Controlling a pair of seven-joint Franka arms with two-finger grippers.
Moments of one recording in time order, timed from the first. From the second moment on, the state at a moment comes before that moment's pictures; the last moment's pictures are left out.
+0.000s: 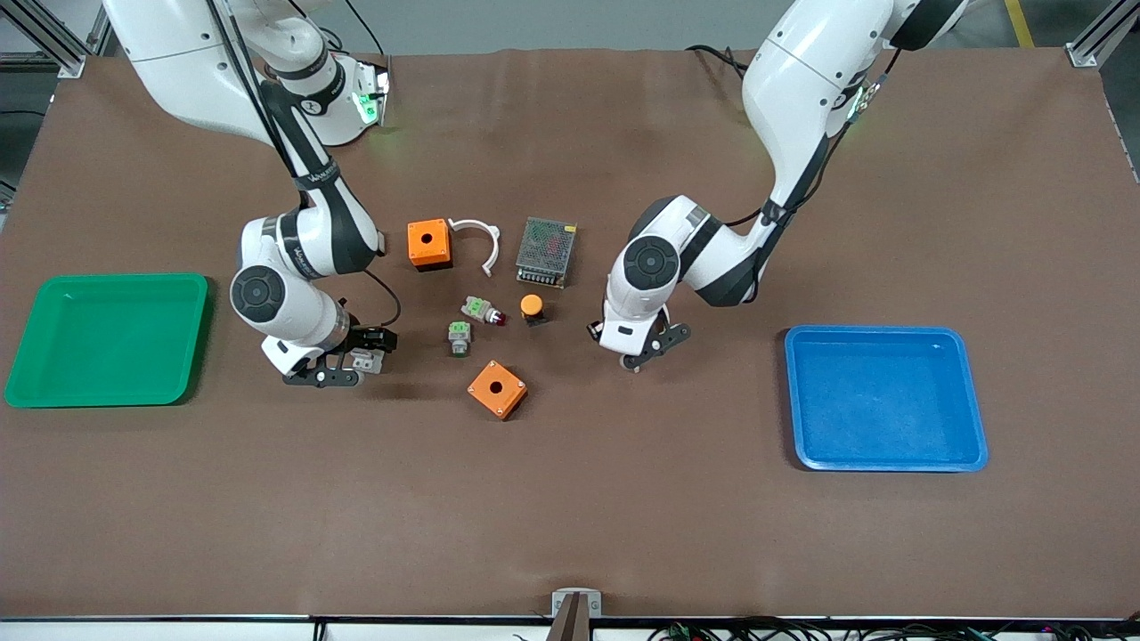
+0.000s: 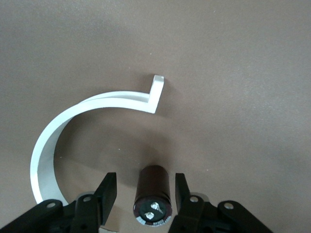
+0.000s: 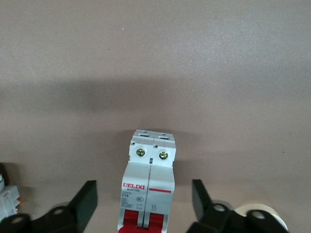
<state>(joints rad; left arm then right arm) -0.53 0.71 -0.19 -1.66 0.01 2.32 -1.20 0.26 0.44 -0.02 -2.05 0.08 2.40 0.21</state>
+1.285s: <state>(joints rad) -0.52 0.65 -0.18 -1.63 0.01 2.35 -1.20 -0.05 0.31 -0.04 -1.70 0.07 1.82 0.14</state>
